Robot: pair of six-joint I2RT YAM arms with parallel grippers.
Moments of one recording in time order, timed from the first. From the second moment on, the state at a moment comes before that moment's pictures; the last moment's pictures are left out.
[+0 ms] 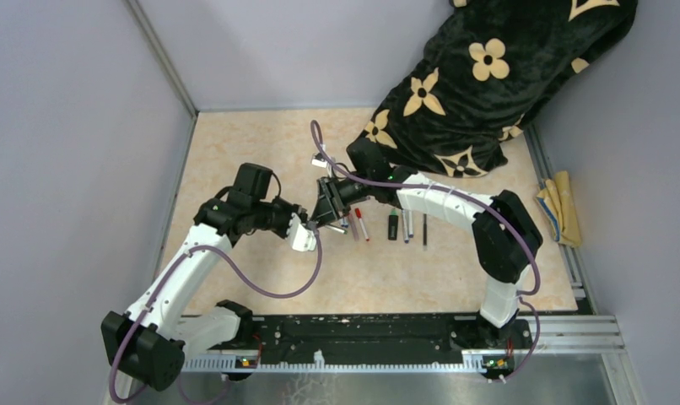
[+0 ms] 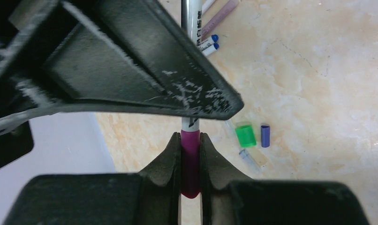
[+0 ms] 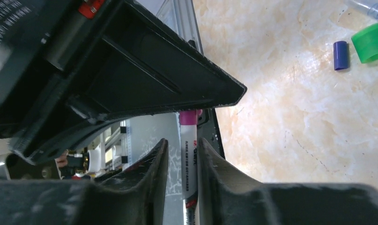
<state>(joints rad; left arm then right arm) -0.41 1.06 0.96 -0.82 0.51 1.59 0.79 1.82 1.38 -0.15 -0.95 0.51</state>
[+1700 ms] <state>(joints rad) -0.22 1.75 1.07 -0.49 0.25 1.11 0.60 1.37 0.77 -0.23 0.18 0.51</state>
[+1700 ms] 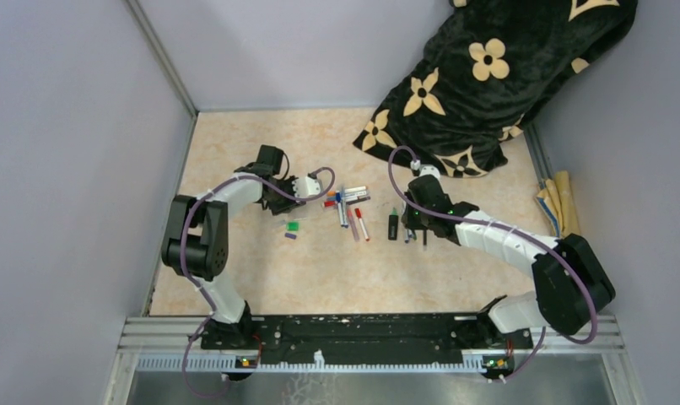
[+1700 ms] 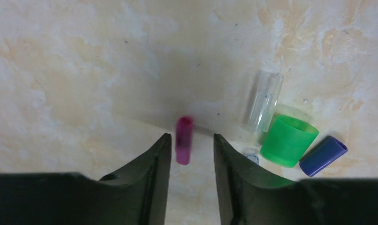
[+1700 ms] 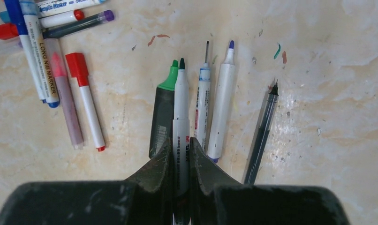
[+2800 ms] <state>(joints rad) -0.12 1.53 1.31 -0.84 0.58 0.75 0.49 1.57 0.76 -0.07 0.20 0.48</state>
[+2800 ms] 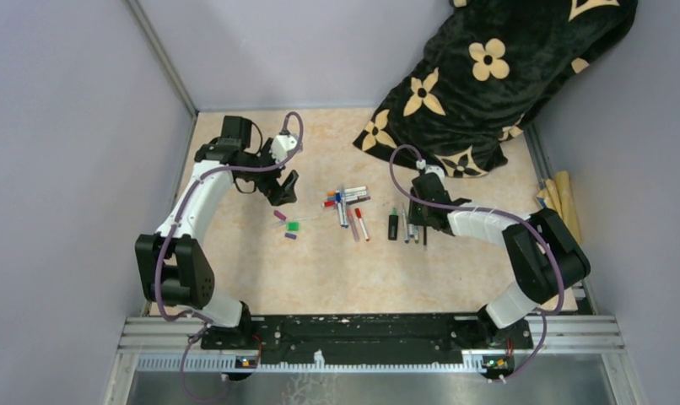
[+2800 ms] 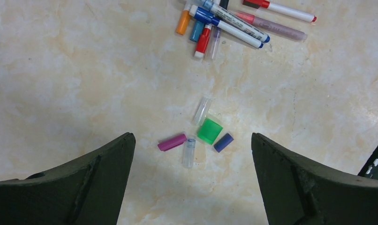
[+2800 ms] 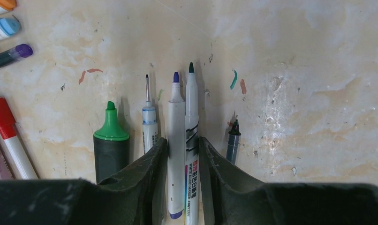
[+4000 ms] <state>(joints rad) 0.10 1.50 1.41 -0.98 0.72 0.64 0.80 1.84 1.09 -0.14 0.18 0.43</state>
